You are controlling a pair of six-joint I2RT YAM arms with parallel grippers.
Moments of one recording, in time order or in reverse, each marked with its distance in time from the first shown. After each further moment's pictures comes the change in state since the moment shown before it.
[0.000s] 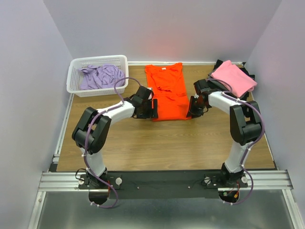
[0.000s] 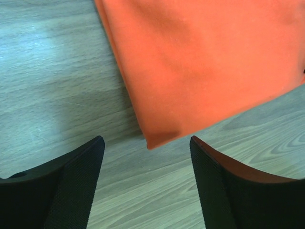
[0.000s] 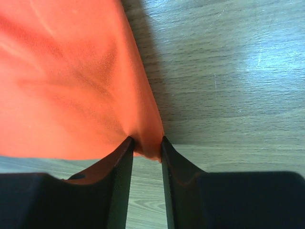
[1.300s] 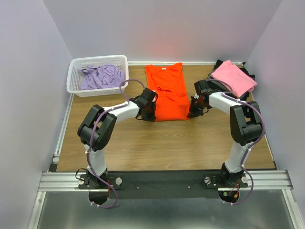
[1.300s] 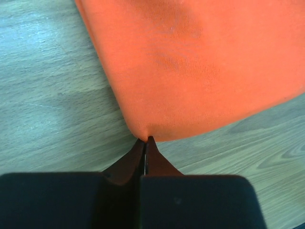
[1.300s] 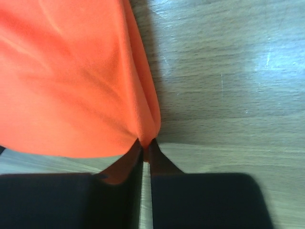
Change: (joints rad) left arm -0.043 0.072 0.032 -0.022 -0.023 -0.012; right arm -0.002 -0.008 -0.020 0.026 -0.024 0.002
